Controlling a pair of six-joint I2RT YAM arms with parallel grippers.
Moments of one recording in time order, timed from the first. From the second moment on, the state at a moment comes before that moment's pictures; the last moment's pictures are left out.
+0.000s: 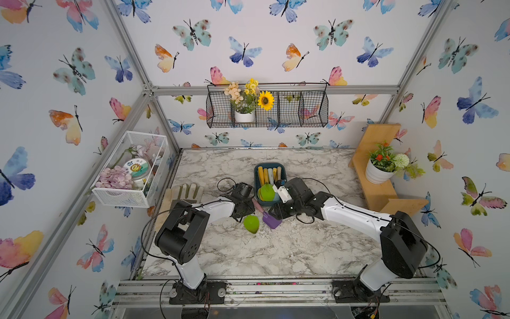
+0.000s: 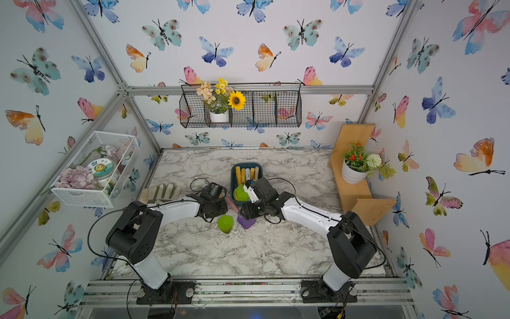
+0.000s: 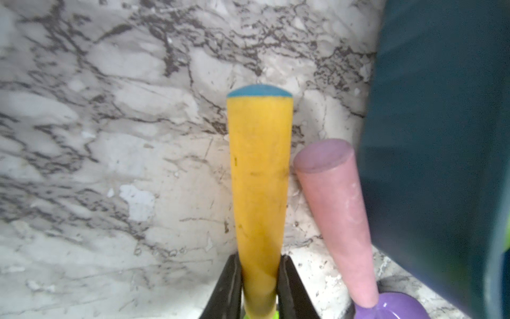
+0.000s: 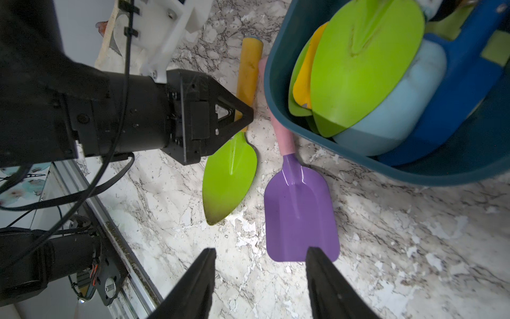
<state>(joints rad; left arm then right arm) -0.51 1.72 0.93 -0.29 -0.03 -0.75 0.80 1.61 1.09 -0.38 -0.26 0.38</state>
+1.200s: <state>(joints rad) -0.53 1.62 1.00 -0.48 -0.11 -0.67 0.76 1.57 1.09 -0.39 -0.22 0.37</state>
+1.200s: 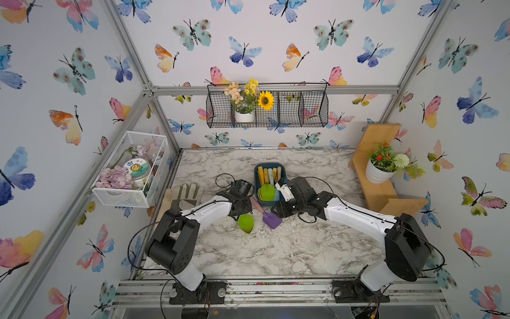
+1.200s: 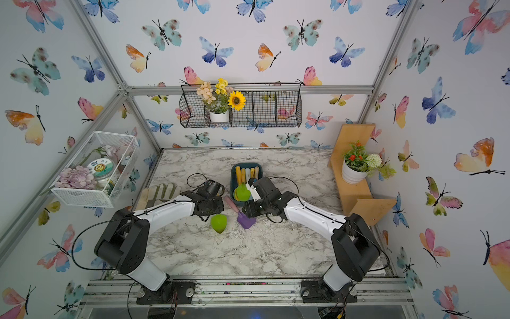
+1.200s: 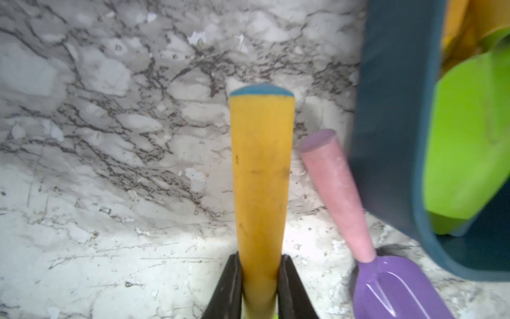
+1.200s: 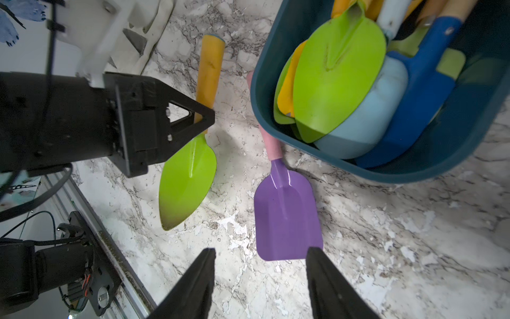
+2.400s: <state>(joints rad) -0.63 2.09 1.75 -0.55 -0.07 -0.61 0.54 1.41 0.98 -0.44 -0.23 0.39</state>
